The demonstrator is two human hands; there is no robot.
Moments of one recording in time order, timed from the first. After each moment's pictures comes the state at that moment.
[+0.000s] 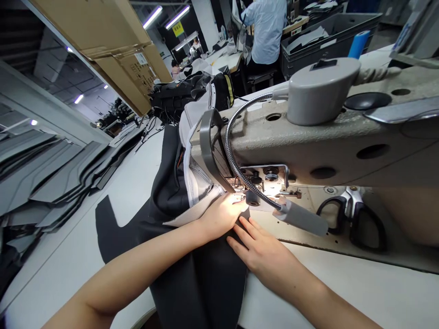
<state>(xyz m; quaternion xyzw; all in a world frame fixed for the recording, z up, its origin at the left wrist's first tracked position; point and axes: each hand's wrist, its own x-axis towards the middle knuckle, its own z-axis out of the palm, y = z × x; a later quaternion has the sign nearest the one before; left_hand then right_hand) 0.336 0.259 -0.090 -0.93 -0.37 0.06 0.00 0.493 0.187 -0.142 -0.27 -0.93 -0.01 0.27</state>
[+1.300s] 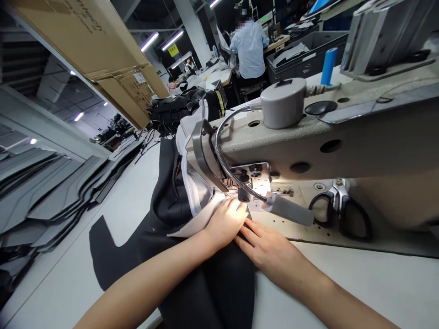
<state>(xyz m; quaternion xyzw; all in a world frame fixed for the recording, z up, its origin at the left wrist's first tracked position) 0.354 0.245 -0.098 -0.91 -0.37 0.11 0.14 0.501 0.189 -0.139 -0.29 -0.91 -0.04 0.30</state>
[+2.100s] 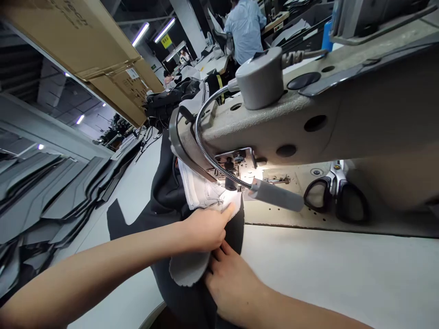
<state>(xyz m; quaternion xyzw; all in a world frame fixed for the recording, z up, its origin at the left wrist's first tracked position) 0.355 0.224 -0.036 -0.82 -0.46 0.33 -0.05 0.429 0.141 -0.133 -0.23 -0.94 0.17 0.20</state>
